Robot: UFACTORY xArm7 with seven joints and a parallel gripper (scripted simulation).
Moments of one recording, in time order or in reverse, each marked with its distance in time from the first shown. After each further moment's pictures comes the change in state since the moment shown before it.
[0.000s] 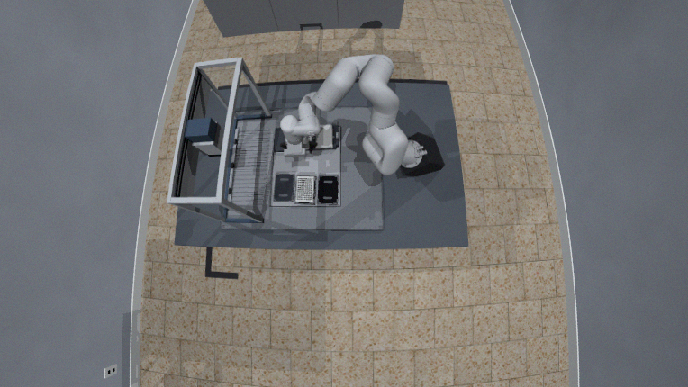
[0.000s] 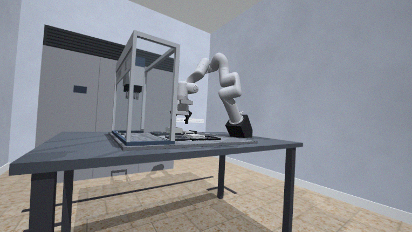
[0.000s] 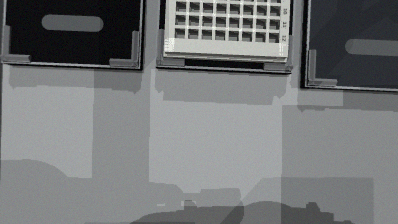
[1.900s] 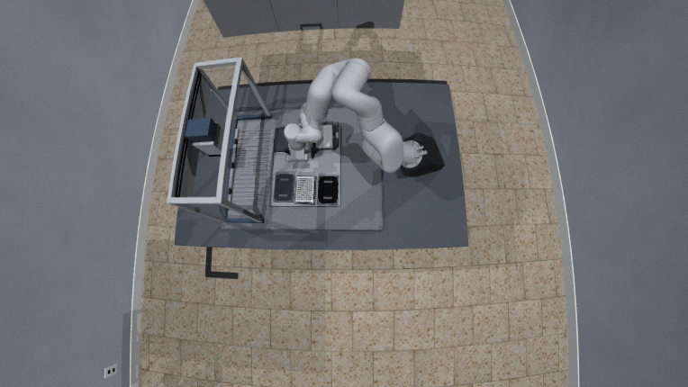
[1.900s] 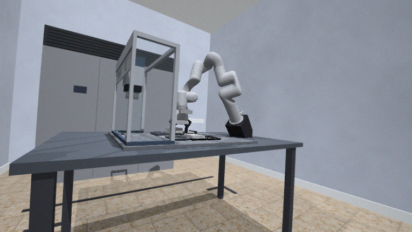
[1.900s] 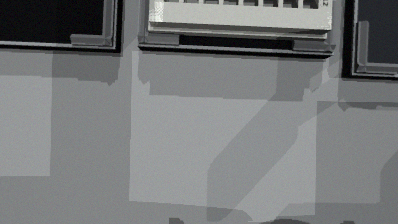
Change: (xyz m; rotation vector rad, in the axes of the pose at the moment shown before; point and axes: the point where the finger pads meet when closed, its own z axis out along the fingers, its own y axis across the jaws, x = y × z) arm 0.000 0.000 0.065 0.001 0.000 0.000
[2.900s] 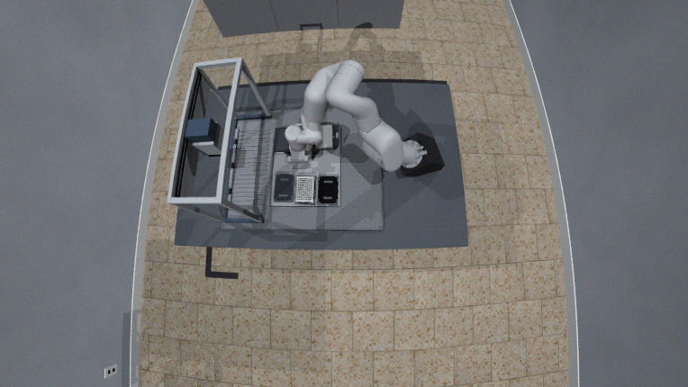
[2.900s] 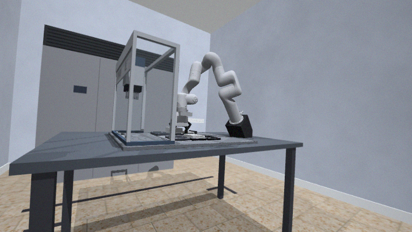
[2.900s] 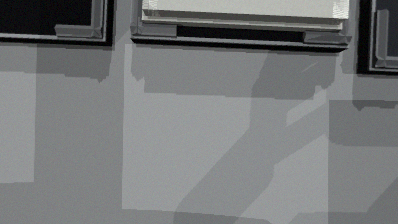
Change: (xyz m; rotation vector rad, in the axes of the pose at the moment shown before) arm 0.000 0.000 0.016 0.000 0.000 0.000
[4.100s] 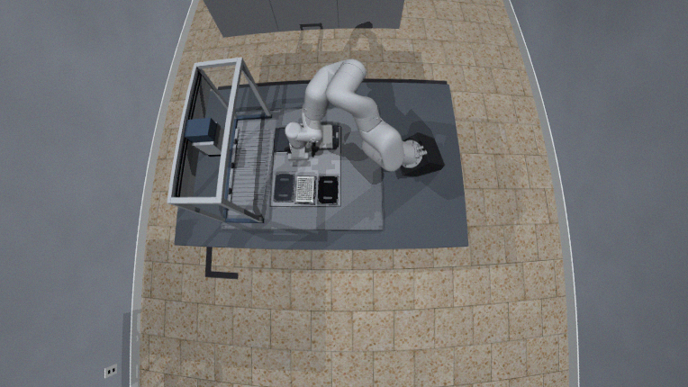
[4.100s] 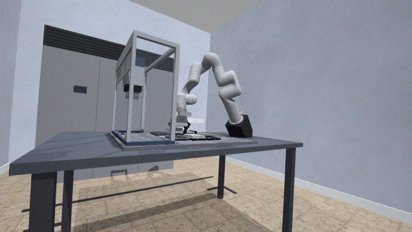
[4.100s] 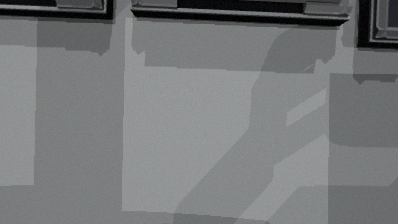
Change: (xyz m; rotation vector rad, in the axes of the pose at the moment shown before) arm -0.013 0.000 0.000 0.000 0.000 0.000
